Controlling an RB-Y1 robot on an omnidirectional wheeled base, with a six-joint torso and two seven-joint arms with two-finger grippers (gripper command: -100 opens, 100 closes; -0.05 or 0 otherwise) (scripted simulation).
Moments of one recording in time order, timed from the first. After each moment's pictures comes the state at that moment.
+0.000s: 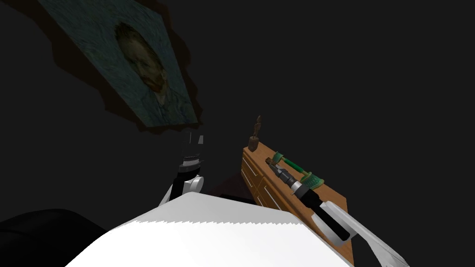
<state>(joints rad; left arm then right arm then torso) 0.48 -0.04 0.03 -2.27 -0.01 -0.61 0.10 0.45 -0.85 0.12 -1.83 0.31 -0.36 0.15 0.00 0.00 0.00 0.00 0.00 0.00</state>
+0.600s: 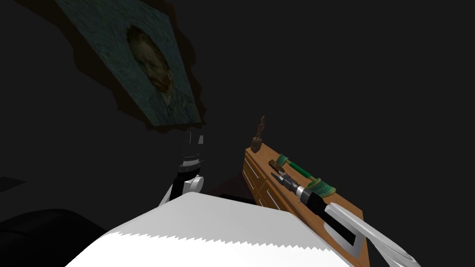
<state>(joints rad) 0.48 -0.04 0.03 -2.27 -0.01 -0.61 0.10 0.42 -1.00 0.22 -1.69 0.38 -0.38 0.16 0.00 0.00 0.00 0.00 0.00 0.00</state>
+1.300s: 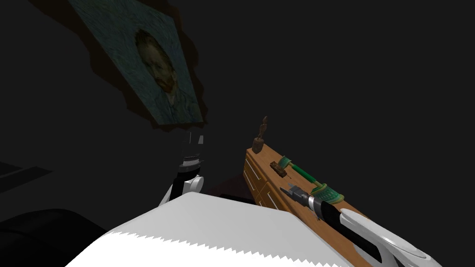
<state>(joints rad) 0.48 -0.04 0.03 -2.27 -0.01 -0.61 0.10 0.35 -1.18 0.42 -1.47 0.48 -0.41 0.15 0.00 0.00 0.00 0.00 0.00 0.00</state>
